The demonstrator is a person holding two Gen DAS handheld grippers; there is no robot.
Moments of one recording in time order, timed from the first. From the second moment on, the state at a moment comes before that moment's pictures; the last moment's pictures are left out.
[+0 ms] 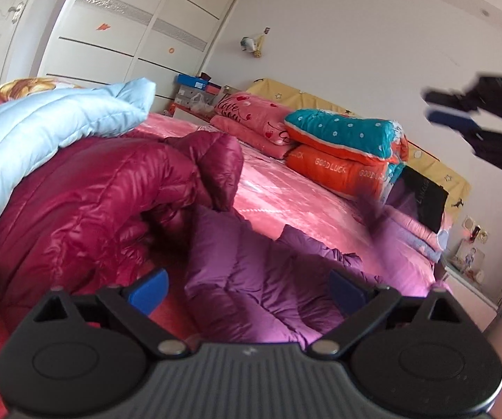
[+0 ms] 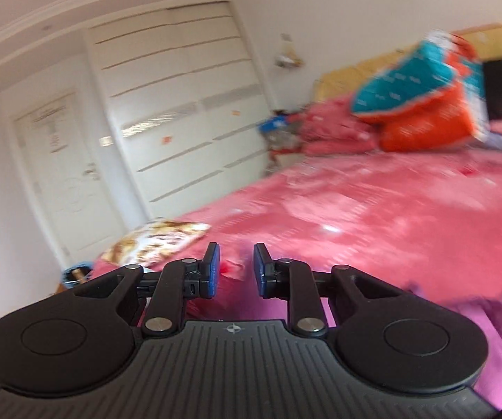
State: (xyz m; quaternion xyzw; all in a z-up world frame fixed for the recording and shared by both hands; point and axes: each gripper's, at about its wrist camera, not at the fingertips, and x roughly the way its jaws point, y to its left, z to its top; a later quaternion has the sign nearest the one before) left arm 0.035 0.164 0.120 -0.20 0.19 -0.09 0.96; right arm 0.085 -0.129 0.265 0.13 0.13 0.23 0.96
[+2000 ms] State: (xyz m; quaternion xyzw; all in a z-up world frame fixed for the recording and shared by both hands) left arm 0.058 0.160 0.093 -0.17 0.25 -0.13 0.94; right arm 0.106 -0.111 0.075 0.24 0.33 0.34 0.84
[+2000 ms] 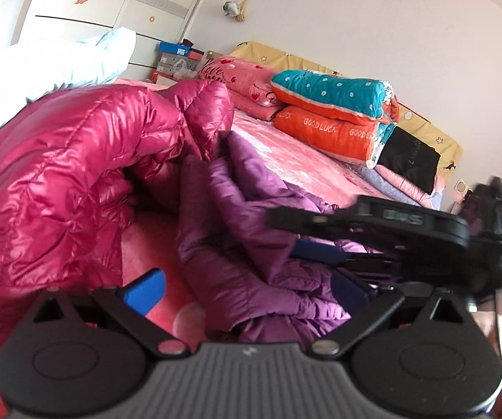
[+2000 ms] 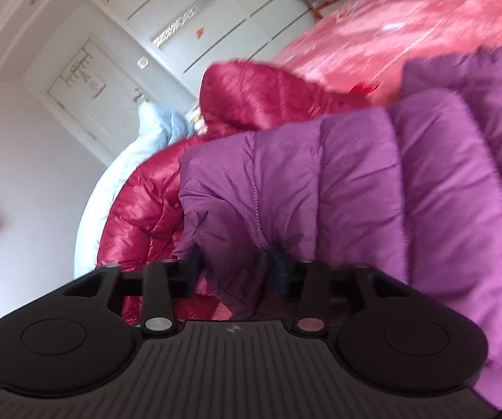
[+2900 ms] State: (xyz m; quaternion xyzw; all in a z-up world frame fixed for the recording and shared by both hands) left arm 0.065 0.130 0.078 -0.15 0.25 -0.15 0.94; right arm 0.079 -0.293 0.054 -0.03 0.30 -0.13 0.95
